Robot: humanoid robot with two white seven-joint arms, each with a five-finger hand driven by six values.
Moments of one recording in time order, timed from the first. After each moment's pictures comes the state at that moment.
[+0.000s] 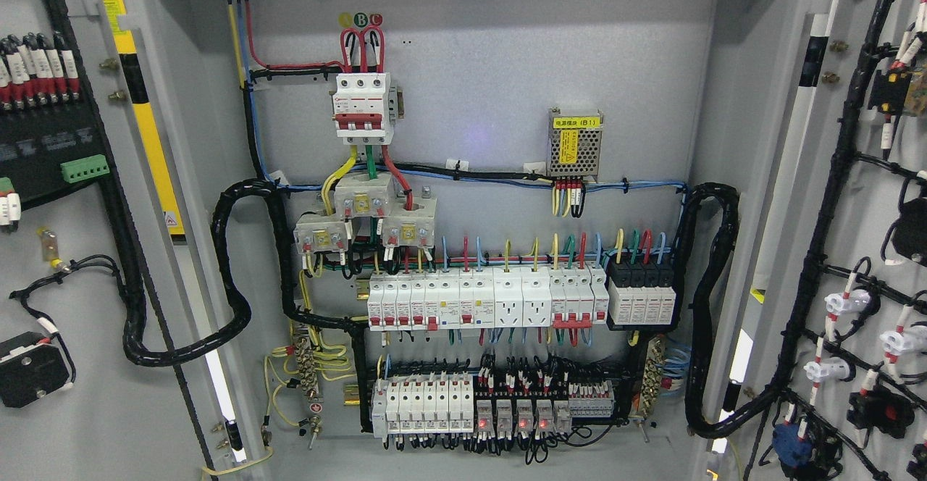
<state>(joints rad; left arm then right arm) 0.32 0.40 0.72 -1.72 0.78 -0.06 -0.91 0.49 -0.34 -0.31 -2.07 -0.69 -0.54 0.34</state>
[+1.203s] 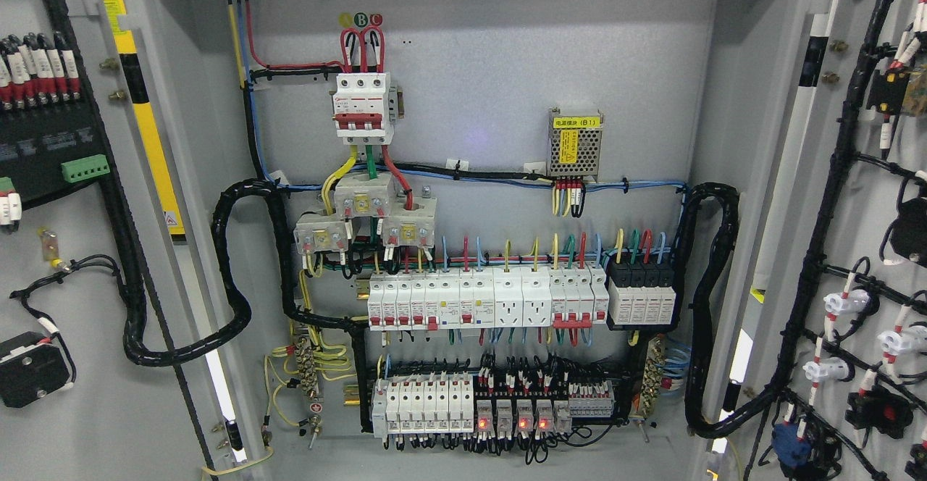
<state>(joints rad) 0.42 0.12 0.53 -1.58 0.44 -0.30 -0.90 0.49 -0.32 0.11 -1.72 -0.44 -0.54 0.35</state>
